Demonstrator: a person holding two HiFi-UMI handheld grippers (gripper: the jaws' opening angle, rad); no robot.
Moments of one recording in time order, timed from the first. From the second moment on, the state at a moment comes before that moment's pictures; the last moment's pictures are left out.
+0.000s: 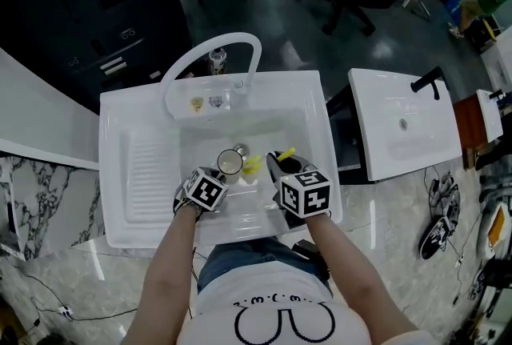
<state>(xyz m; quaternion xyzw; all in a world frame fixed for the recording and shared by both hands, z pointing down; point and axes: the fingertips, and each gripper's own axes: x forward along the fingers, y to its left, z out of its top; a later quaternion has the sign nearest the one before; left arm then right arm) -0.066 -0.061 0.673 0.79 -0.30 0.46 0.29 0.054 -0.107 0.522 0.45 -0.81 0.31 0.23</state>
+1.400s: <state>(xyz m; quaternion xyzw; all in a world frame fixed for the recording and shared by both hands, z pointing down) -0.065 -0.062 0.673 0.79 -0.30 0.46 0.29 0.062 -0.091 0.563 0.47 -0.79 0.34 0.20</state>
